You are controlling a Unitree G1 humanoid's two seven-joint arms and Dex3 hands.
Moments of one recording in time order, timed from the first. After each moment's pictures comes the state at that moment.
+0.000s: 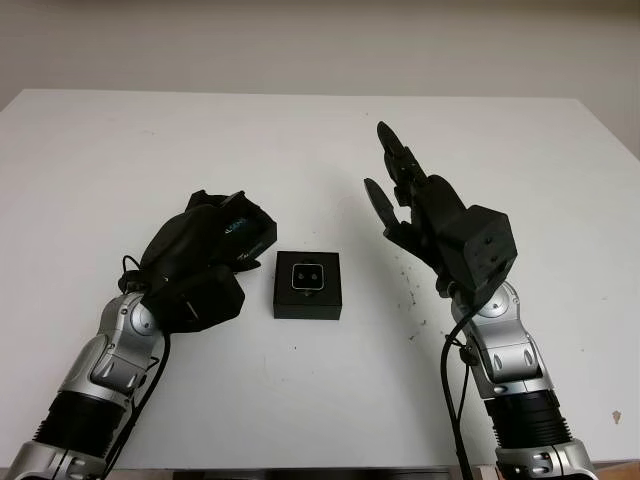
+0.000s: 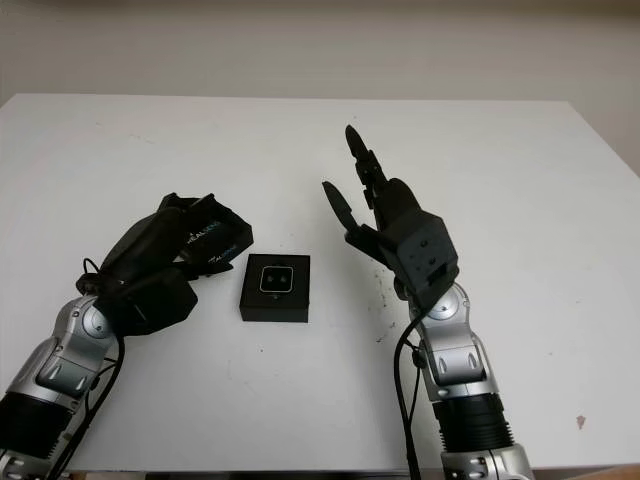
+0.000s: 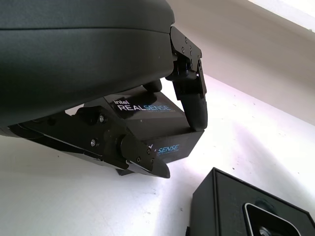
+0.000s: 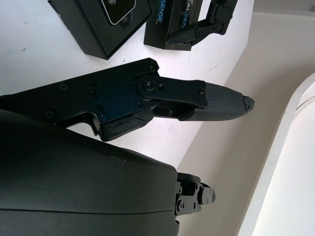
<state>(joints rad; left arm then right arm) -0.35 0.48 -0.15 0.20 0.52 -0.08 -0.05 -0.38 -0.17 0.04 0.10 -0.10 0.05 0.15</state>
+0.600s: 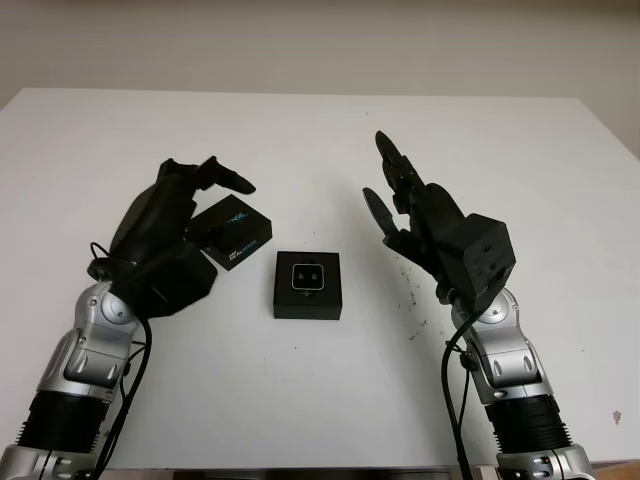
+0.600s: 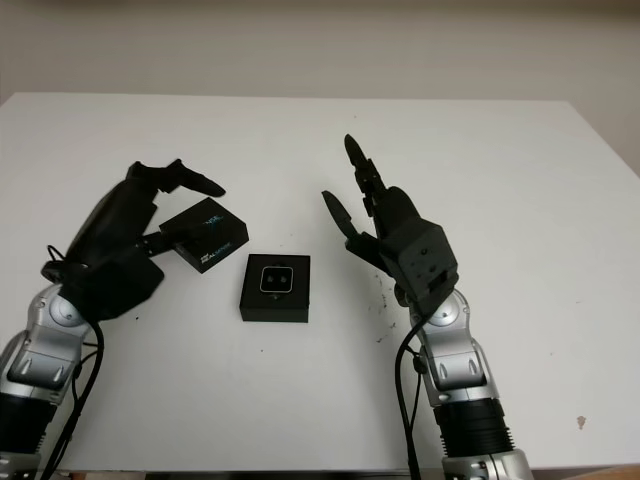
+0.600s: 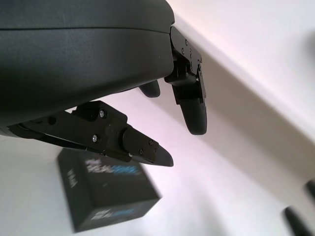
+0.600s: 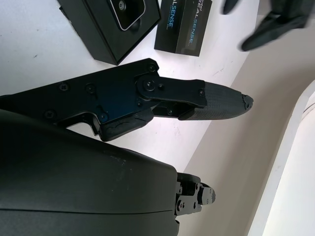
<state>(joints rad) -0.34 0.48 0.03 0.06 0.31 -0.13 -0.04 -0.36 -0.17 0.04 0.10 -0.10 0.05 0.16</state>
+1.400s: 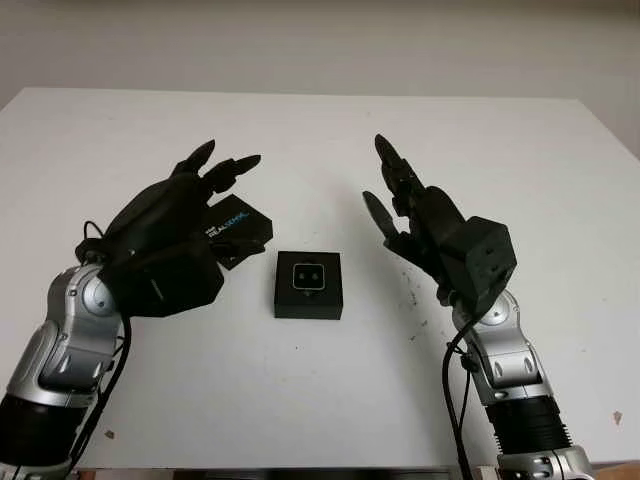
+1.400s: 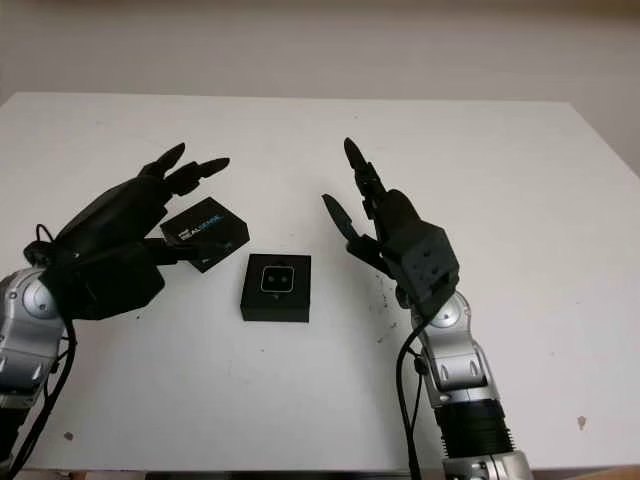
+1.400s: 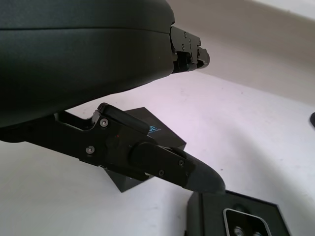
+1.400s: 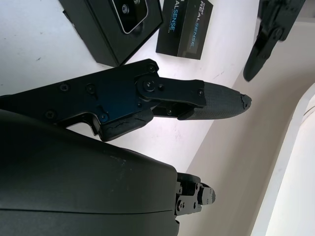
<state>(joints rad) -0.40 0.61 -0.10 -0.10 0.49 0.13 -0.39 -0.36 -0.17 0.03 0.12 -0.09 0.03 0.18</state>
